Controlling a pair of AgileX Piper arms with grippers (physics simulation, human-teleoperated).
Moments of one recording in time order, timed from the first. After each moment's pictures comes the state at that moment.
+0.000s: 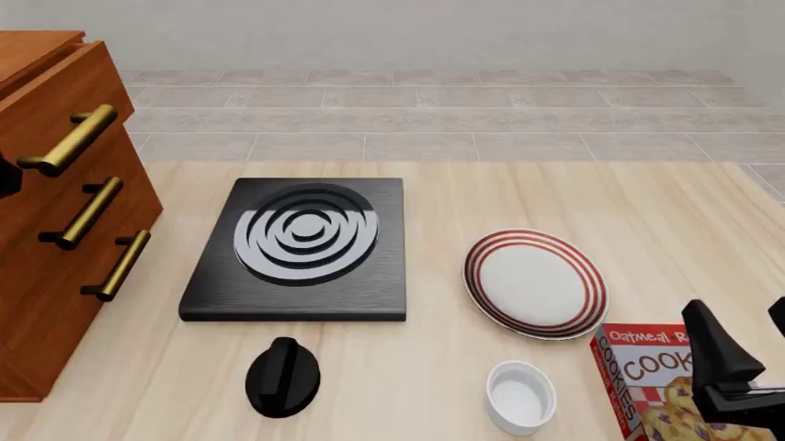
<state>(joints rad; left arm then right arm) 0.23 0.98 -1.06 0.85 0.26 0.03 0.11 -0.01 -0.04 -0.02</state>
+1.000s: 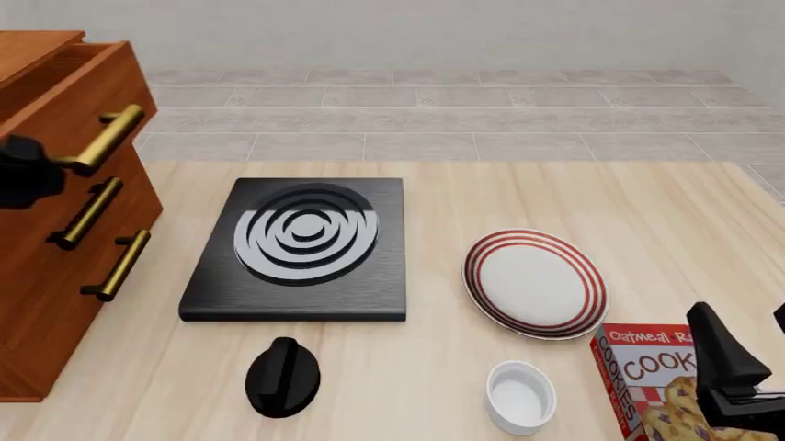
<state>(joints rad) 0.10 1.02 -1.11 0.94 0.17 0.02 0.06 -0.02 0.00 -0.01</state>
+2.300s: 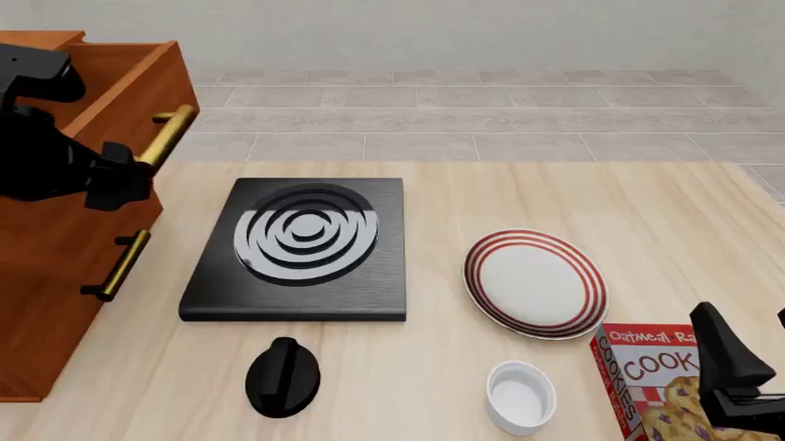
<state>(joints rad) -0.12 1.11 -1.11 0.93 0.03 0.01 0.05 -0.02 0.01 0.00</state>
